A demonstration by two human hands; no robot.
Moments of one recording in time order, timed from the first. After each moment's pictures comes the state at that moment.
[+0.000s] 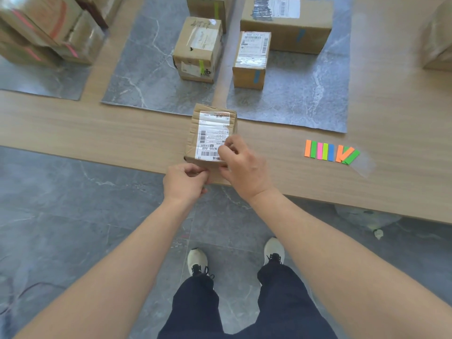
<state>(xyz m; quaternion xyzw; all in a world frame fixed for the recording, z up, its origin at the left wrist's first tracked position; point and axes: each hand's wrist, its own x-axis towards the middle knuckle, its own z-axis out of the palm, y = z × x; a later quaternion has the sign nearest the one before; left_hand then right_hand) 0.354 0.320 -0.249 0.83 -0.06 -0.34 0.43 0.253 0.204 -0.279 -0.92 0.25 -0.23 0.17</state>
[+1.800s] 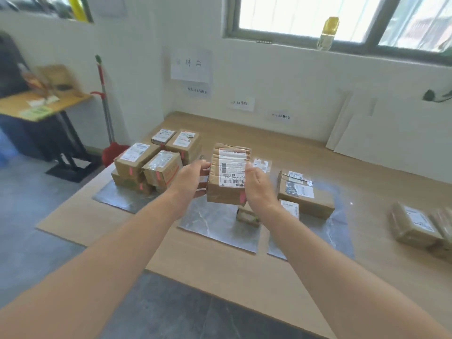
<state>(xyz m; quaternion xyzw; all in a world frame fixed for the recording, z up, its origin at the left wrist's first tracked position) 0.586 0.339 0.072 0.68 -0.18 -0.34 0.63 0.469 0.226 0.045 -0.73 0.41 -0.24 0.48</state>
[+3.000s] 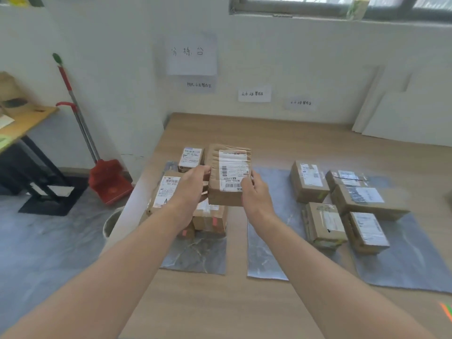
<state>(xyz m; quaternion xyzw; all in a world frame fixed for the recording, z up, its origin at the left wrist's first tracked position) 0.937 0.323 0.047 0.68 -0.20 -0.41 0.57 0.815 0.249 0.001 -0.62 0.50 -0.29 0.54</state>
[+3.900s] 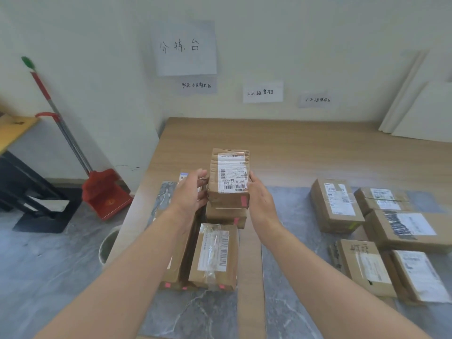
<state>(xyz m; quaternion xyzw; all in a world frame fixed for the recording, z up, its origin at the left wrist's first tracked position) 1.048 0.172 0.008 0.66 -0.15 -0.43 0.59 0.909 0.099 -0.042 -0.55 0.43 -0.30 0.65</state>
